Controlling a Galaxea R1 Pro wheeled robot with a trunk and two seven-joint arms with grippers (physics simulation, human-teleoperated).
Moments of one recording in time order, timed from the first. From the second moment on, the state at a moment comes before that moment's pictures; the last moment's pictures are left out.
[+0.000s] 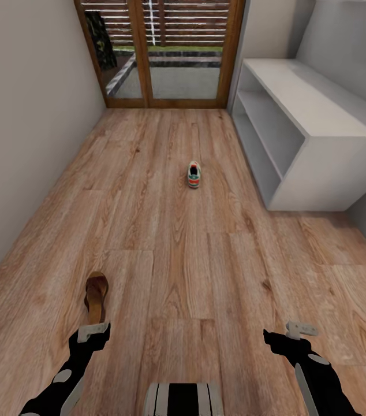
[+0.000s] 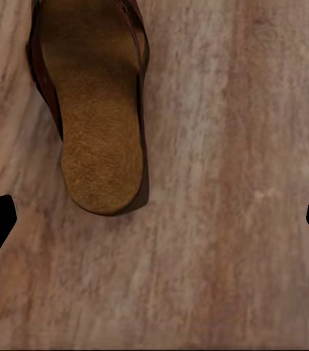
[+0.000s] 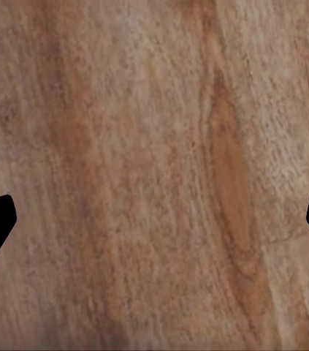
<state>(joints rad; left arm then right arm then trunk) -0.49 0.09 0.05 -0.40 0.09 -0.38 0.00 -0.21 0.00 -0.22 -1.27 0.01 0.51 0.00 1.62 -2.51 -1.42</state>
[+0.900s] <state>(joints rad) -0.49 0.09 0.05 -0.40 0.09 -0.40 0.00 -0.21 0.00 -0.22 -1.27 0.01 0.51 0.00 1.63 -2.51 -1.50</state>
